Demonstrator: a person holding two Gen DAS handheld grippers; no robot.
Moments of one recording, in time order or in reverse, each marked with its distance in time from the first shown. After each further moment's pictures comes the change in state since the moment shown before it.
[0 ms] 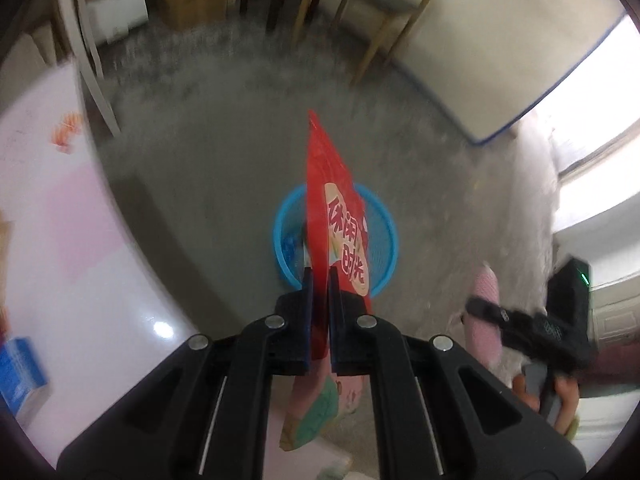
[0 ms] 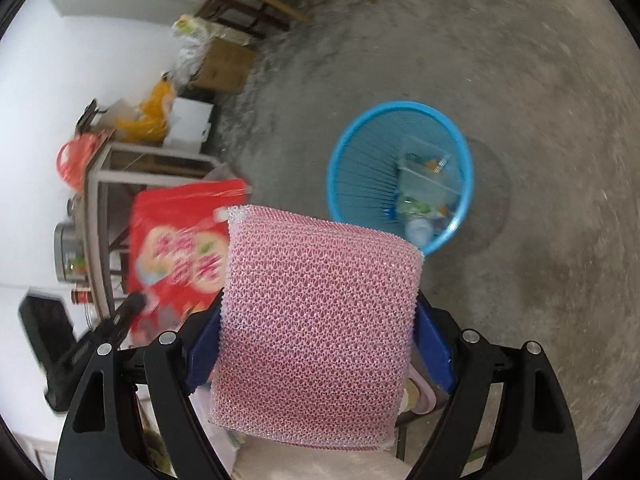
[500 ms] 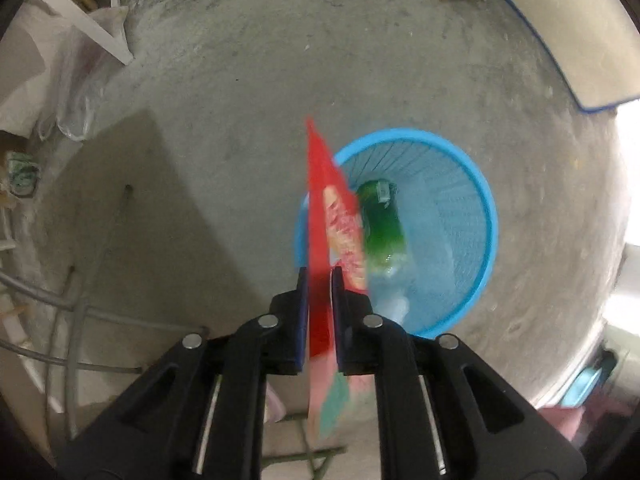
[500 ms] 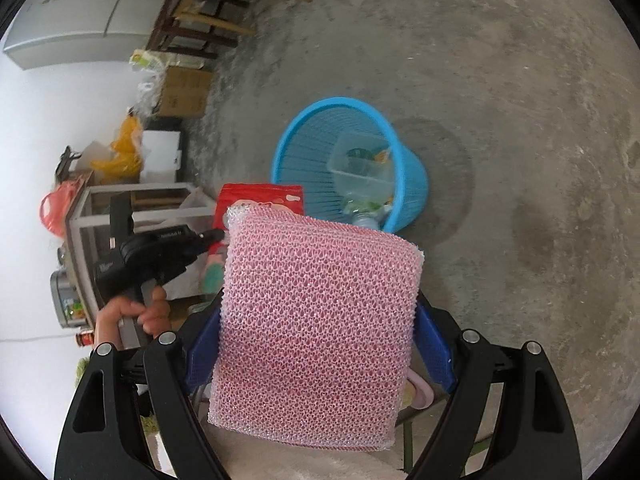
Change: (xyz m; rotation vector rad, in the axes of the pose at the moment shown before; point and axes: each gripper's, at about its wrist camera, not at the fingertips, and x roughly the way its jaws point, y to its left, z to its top) left arm 0.200 0.011 0.073 -0.141 0.287 0.238; right arm 0.000 -0.080 0.012 0.156 -0.015 -0.024
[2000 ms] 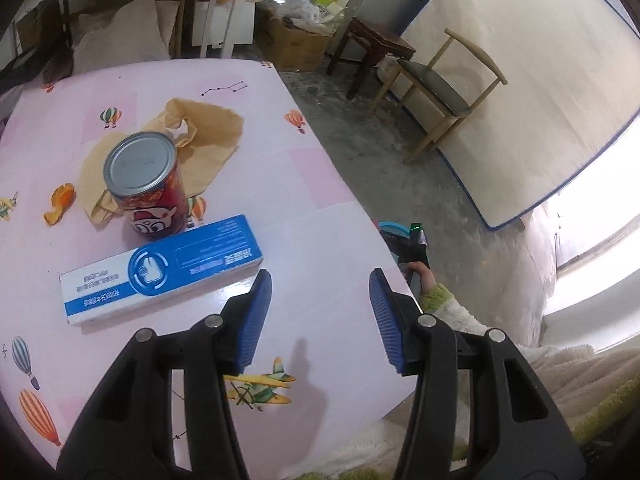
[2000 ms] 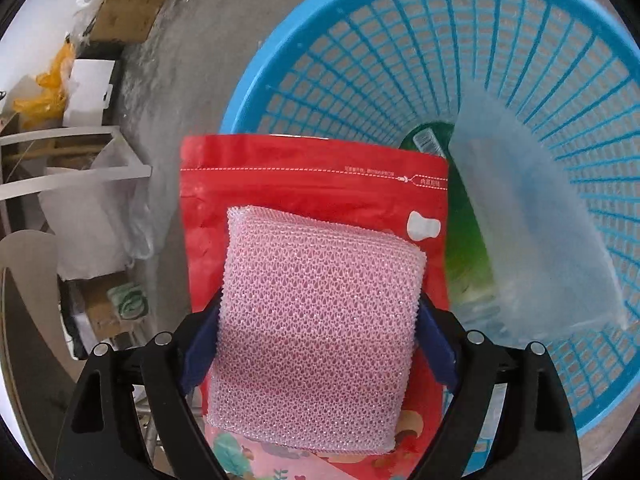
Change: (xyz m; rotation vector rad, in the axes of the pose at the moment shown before) left arm -0.265 0.273 -0.301 -0.145 -0.573 -0.282; right arm 0.303 0.079 0.081 -0.167 0.175 -0.259
